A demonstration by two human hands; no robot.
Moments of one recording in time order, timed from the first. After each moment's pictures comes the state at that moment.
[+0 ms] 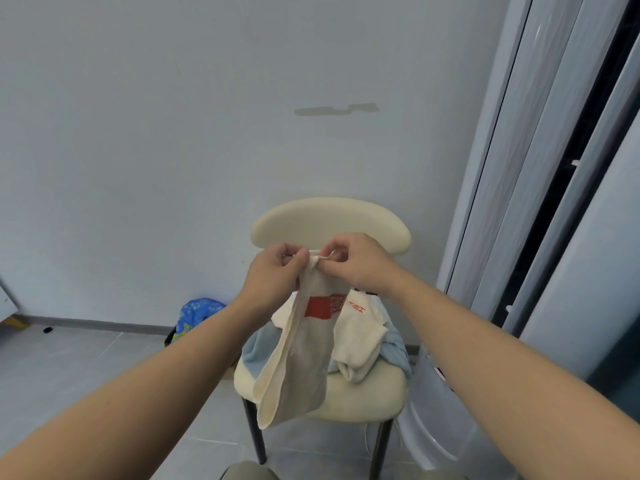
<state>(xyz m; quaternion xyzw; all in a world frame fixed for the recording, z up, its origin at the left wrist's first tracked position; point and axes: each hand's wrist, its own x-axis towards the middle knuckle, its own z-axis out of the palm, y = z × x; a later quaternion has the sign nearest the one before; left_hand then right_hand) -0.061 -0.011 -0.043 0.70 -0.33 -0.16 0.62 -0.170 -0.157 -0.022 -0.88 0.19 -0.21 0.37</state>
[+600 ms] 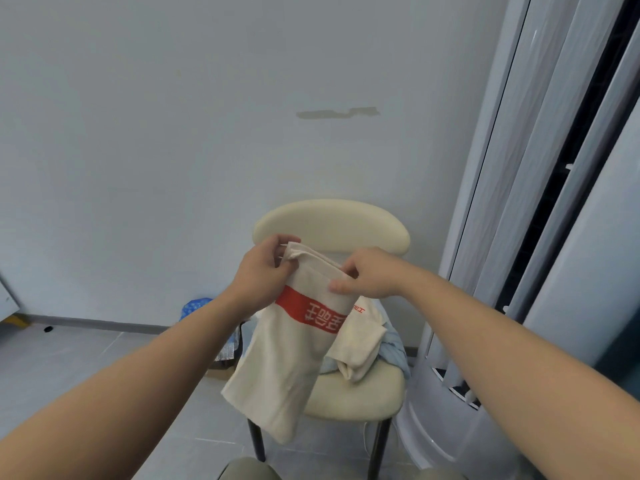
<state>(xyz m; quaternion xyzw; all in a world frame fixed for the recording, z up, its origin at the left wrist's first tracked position) -0.036 0.002 -0.043 0.74 -0.42 -0.07 0.52 -0.186 -0.178 -0.020 -0.97 0.17 -0.02 0.17</state>
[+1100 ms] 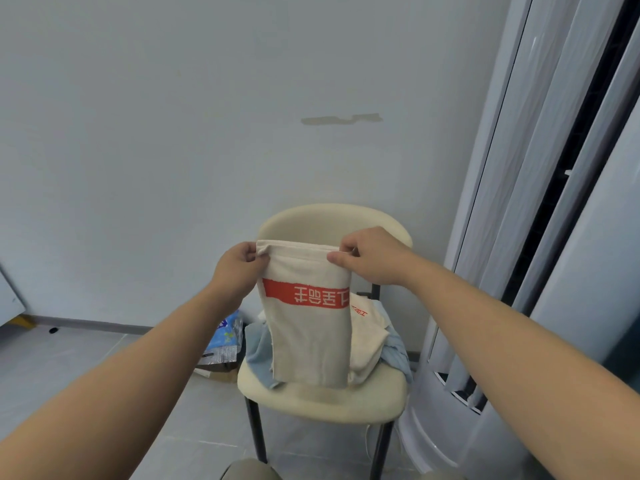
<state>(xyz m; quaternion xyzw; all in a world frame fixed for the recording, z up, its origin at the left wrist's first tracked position) 0.002 0.018 -0.050 0.74 -0.27 -0.14 0.61 -0.190 -0.165 0.009 -0.96 0.16 -0.13 0.20</state>
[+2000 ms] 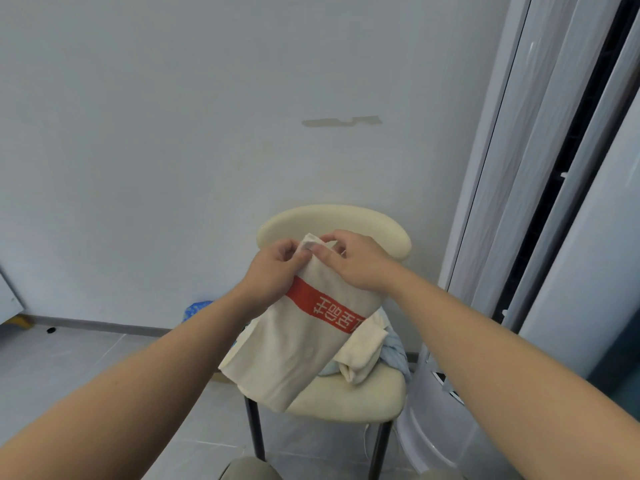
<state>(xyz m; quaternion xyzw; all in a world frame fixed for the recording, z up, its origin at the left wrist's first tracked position) -0.043 -0.003 -0.040 0.69 -0.39 -0.15 0.59 -0.172 -0.147 -0.009 -0.92 0.18 -0.20 0.30</state>
